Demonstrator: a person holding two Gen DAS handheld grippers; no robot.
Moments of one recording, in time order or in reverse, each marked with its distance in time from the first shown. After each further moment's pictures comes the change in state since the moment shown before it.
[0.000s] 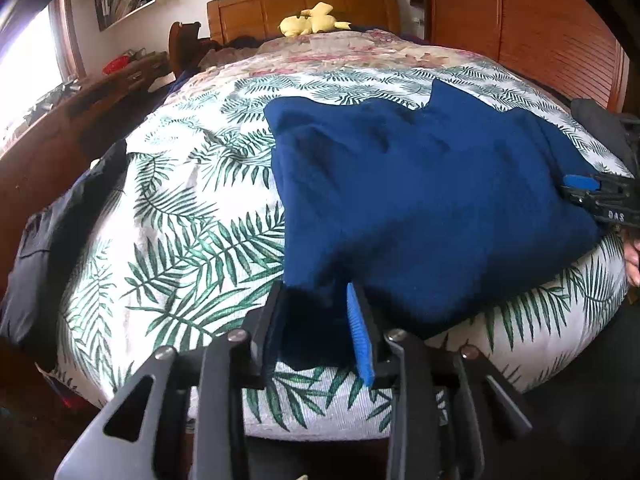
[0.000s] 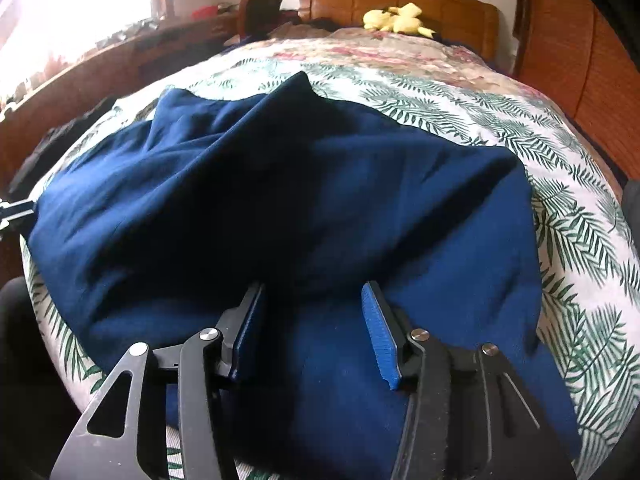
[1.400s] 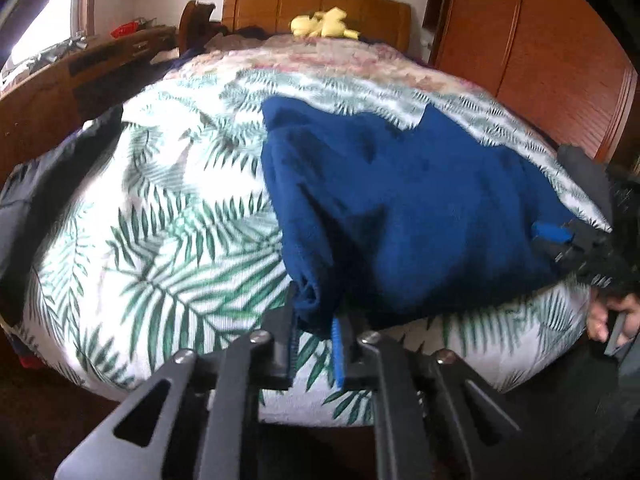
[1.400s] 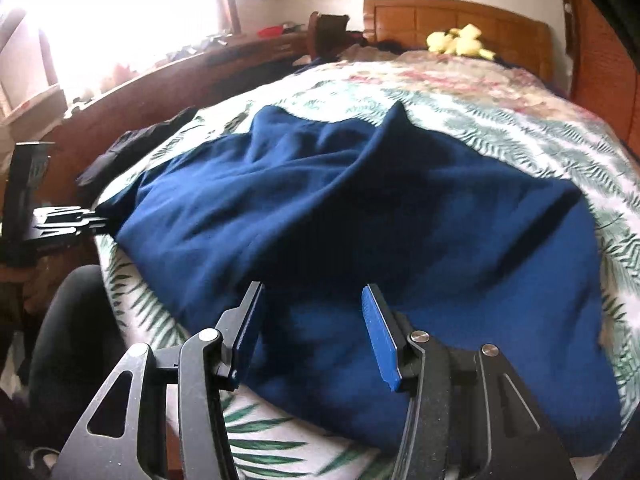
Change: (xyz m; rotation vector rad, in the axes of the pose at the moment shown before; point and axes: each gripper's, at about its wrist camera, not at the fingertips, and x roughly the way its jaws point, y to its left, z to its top) left arm -0.022 0.006 -0.004 -0.143 -0.032 -0.113; right arm -0.015 0.048 0.001 -0.087 -0.030 0.236
